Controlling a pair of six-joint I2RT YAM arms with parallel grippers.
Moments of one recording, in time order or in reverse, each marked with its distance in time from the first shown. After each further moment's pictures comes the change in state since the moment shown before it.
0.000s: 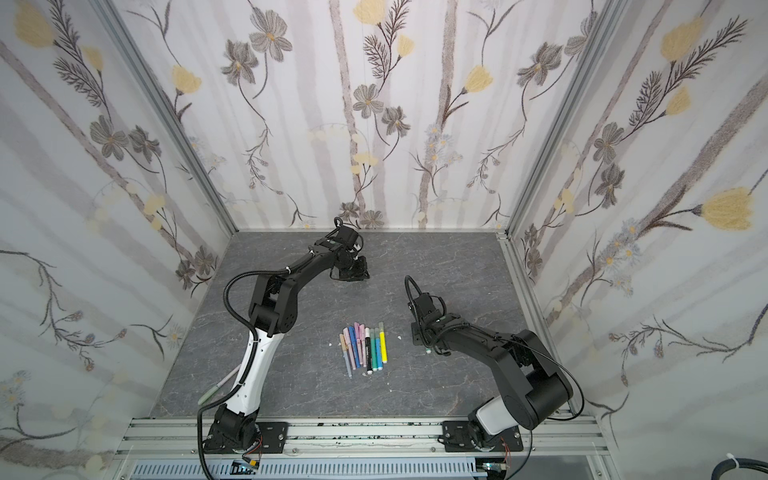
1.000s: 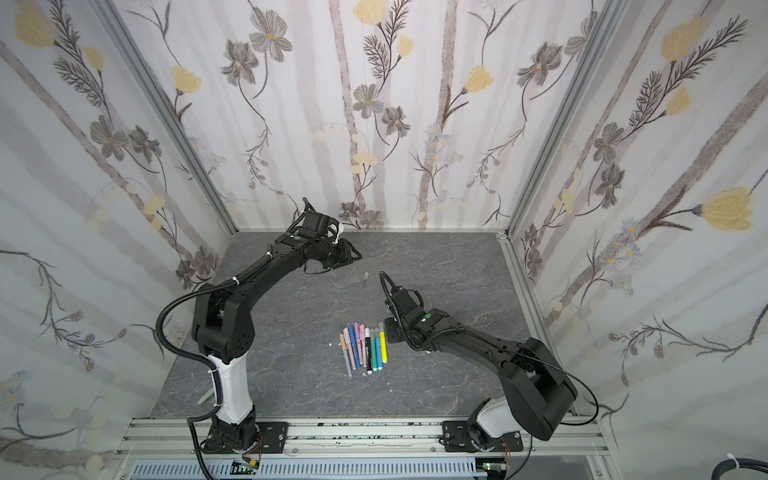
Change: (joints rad) left arm 0.071 -0.568 -0.483 0.242 0.140 -0.051; right arm 0.218 -0.012 0.179 -0.068 -0.143 0.106
